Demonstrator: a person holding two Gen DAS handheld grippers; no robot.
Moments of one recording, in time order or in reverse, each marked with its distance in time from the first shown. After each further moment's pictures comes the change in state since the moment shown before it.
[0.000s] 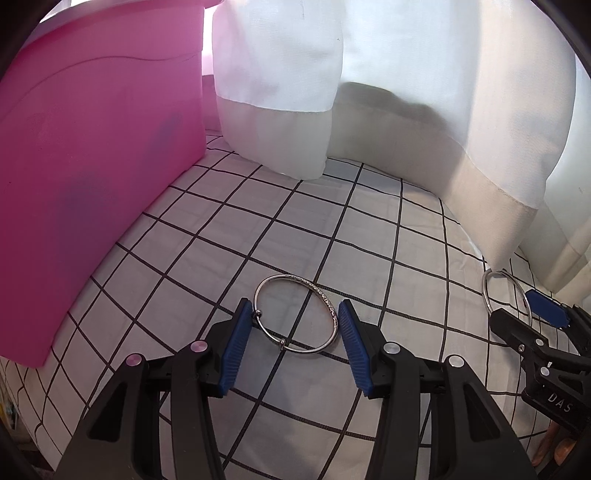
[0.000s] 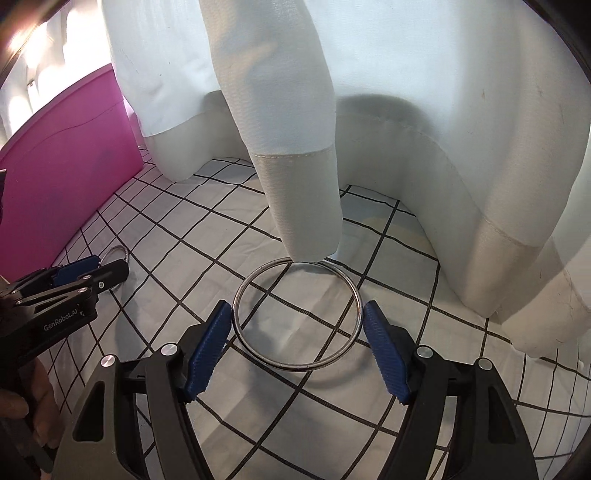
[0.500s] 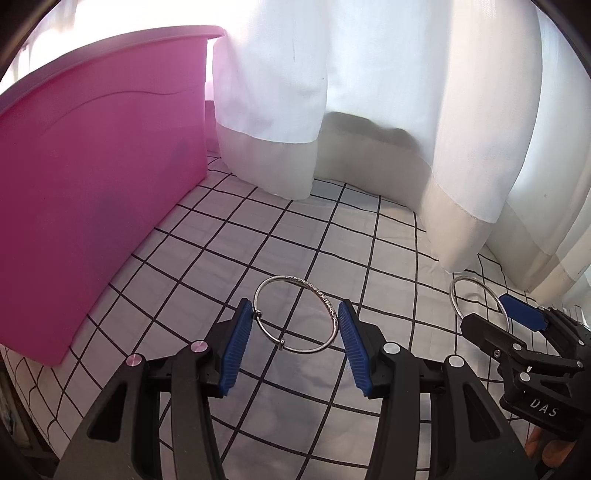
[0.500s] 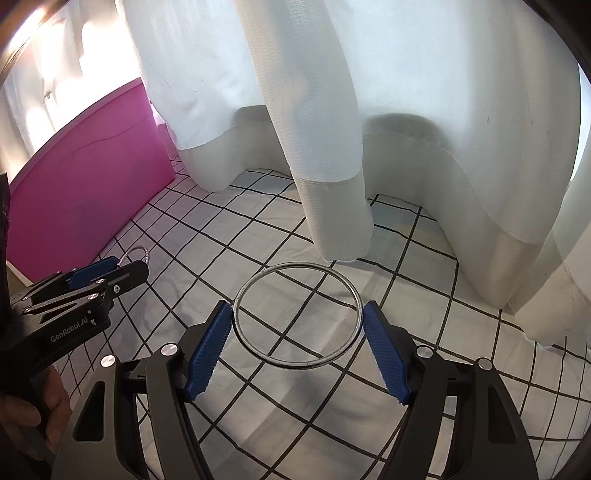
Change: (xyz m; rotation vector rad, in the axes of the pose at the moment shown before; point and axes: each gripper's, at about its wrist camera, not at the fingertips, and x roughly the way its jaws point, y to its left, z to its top) left arm -0.036 -0.005 -0.002 0.018 -0.059 -0.036; right arm -0.008 0.033 0.012 0.012 -0.023 0.081
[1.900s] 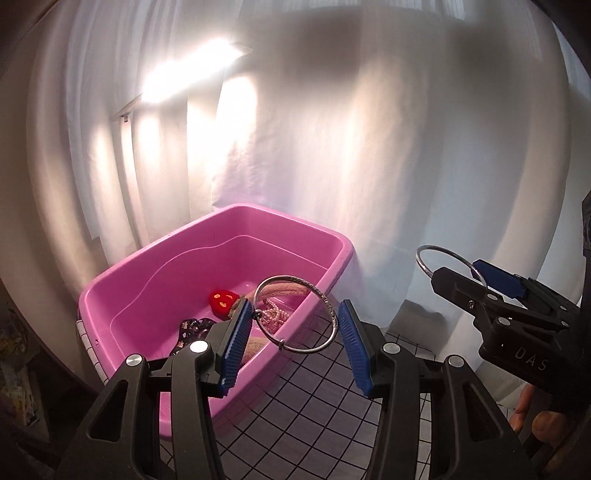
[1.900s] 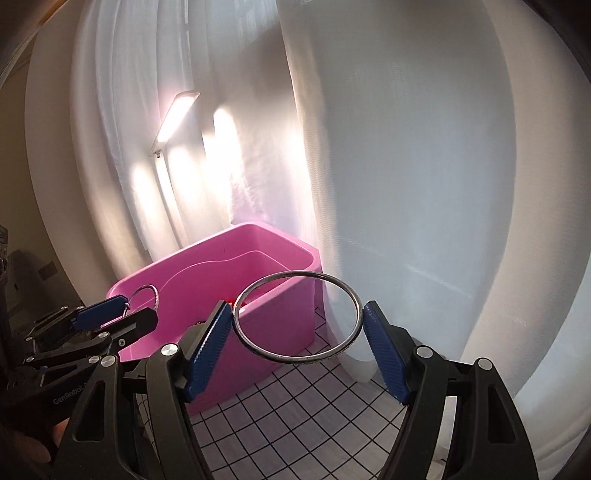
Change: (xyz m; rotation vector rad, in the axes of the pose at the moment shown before) left arm -0.191 0.108 0.117 -0.155 -0.279 0.172; right arm -0.097 0.171 0.181 -0.244 -0.275 0.251
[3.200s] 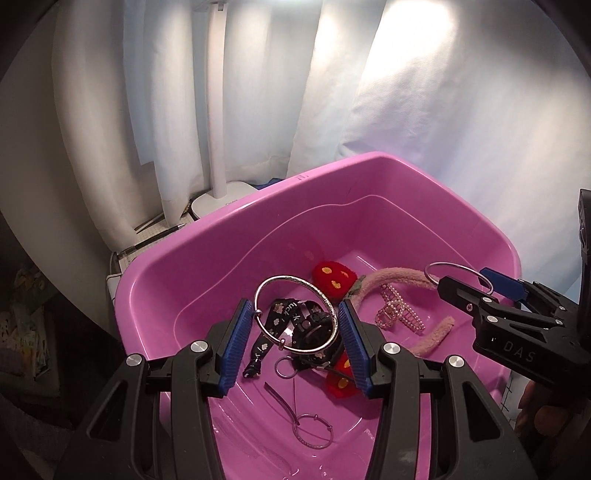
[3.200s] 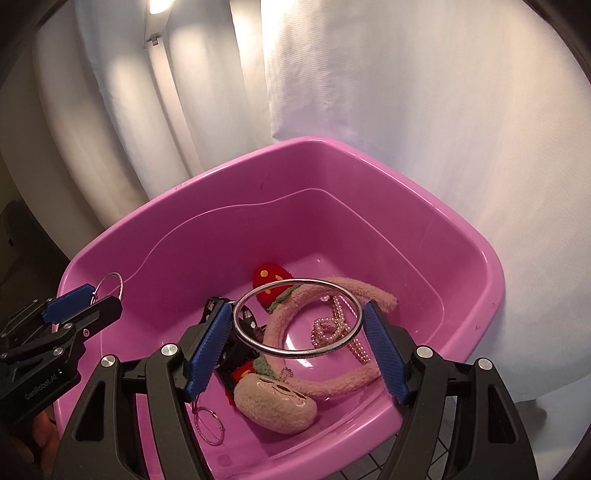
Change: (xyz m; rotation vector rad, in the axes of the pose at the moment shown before) left arm 0.111 0.143 0.012 -0.195 0.250 0.166; right arm 0.197 0.090 0.020 -0.092 0.369 0.062
